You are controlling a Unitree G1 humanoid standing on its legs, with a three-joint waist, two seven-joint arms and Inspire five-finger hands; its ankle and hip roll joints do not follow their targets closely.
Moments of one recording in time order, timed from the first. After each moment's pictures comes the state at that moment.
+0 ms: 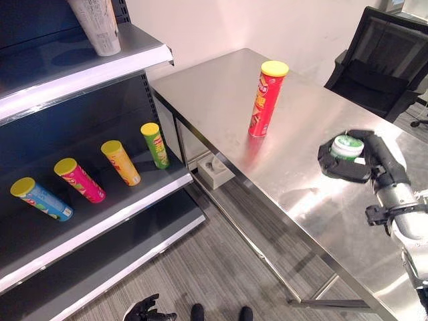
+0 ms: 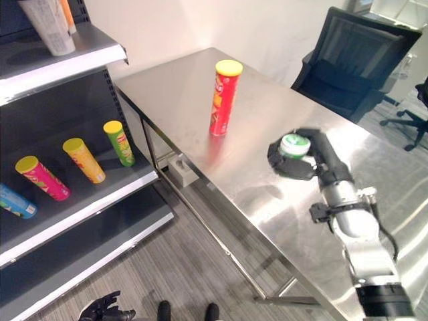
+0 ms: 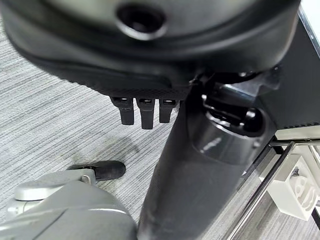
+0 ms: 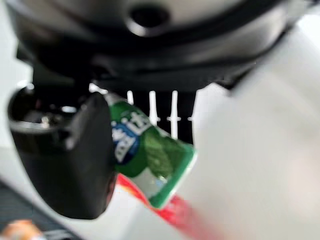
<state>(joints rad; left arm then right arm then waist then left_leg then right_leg) 0.14 0.26 -0.08 1.00 -0.19 -0.08 -0.06 -0.19 -0.85 -0.11 -0.06 0.26 -0.14 -0.02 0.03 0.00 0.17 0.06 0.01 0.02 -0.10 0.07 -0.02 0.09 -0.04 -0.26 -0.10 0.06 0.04</state>
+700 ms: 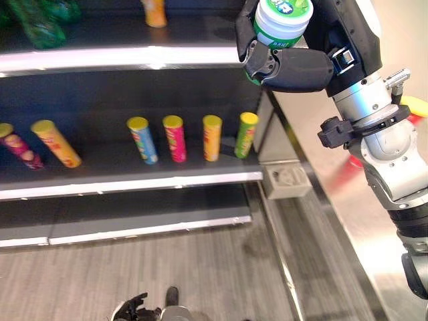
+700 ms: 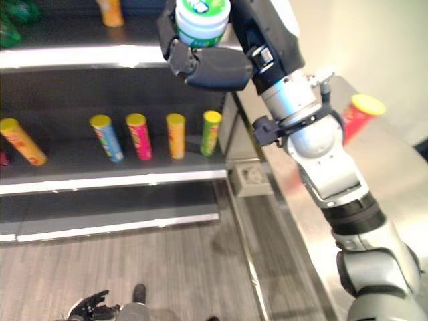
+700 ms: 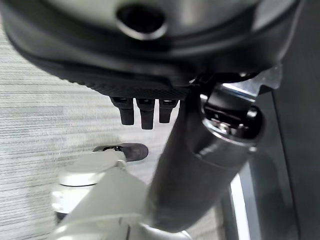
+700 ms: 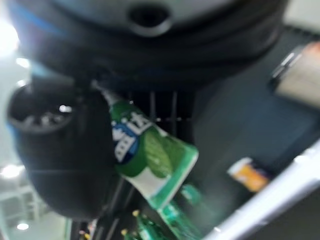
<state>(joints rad) 0.14 0.29 -0.09 1.04 -0.21 -0.08 -0.03 -0.85 -0.83 0.32 -0.13 0.37 -0.23 -0.06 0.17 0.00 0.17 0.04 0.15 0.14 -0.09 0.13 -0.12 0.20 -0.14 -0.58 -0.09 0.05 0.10</state>
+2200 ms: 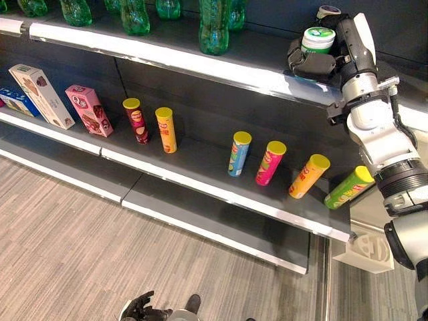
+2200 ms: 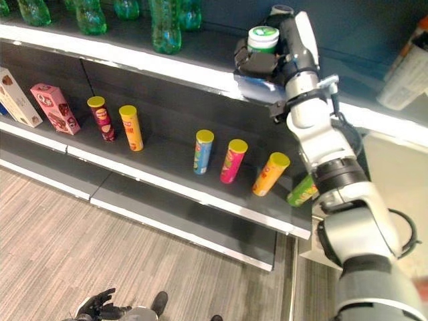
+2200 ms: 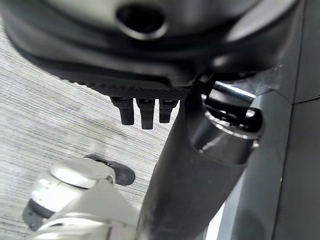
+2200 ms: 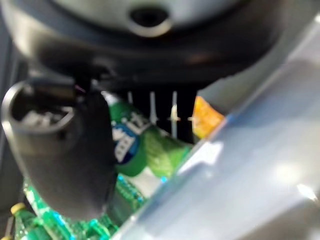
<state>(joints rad) 0.12 0.30 -0.15 1.02 -0.27 -0.08 0.01 -1.13 -0.77 0.47 0.66 0.24 -0.11 -0.20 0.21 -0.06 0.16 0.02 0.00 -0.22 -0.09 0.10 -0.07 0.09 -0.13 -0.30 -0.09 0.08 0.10</state>
